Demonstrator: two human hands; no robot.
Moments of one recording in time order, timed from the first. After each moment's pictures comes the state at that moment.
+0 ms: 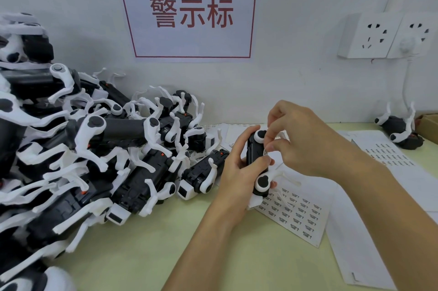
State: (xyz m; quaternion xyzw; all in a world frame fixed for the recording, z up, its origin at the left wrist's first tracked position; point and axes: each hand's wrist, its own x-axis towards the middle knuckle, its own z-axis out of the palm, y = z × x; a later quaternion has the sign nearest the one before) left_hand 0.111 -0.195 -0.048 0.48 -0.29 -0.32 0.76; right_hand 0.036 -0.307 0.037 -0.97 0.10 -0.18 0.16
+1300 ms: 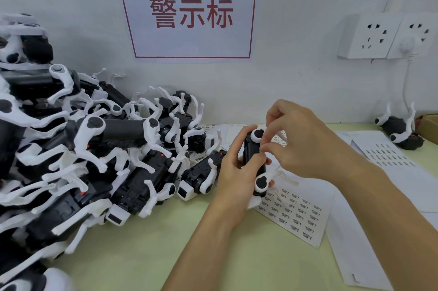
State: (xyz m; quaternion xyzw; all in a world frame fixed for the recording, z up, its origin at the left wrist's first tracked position) left_hand 0.115 -0.195 -0.049 0.51 -0.32 -0.28 0.75; right_hand 0.039 -0.308 0.030 -0.96 0.07 -0.23 0.16
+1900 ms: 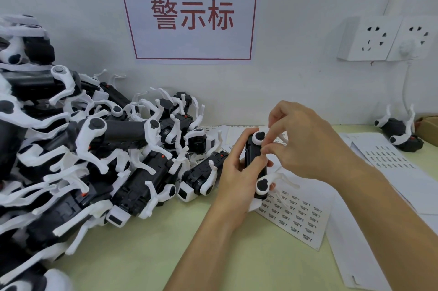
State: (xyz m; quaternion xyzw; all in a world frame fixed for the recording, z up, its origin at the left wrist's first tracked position) left_hand 0.116 -0.195 -0.052 0.50 -0.32 -0.29 0.75; right_hand 0.039 -0.305 0.031 -0.96 0.12 -0.24 0.13
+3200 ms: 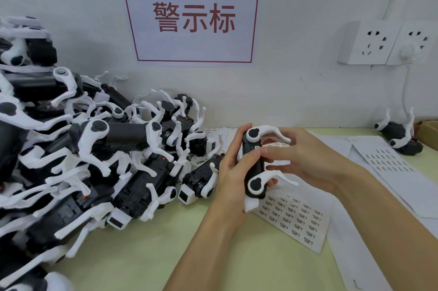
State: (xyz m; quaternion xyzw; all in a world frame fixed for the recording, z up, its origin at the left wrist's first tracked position) left_hand 0.116 -0.196 -0.049 0.35 -0.30 -0.32 0.82; right_hand 0.042 -0.322 0.009 -0.78 0.07 -0.08 0.62
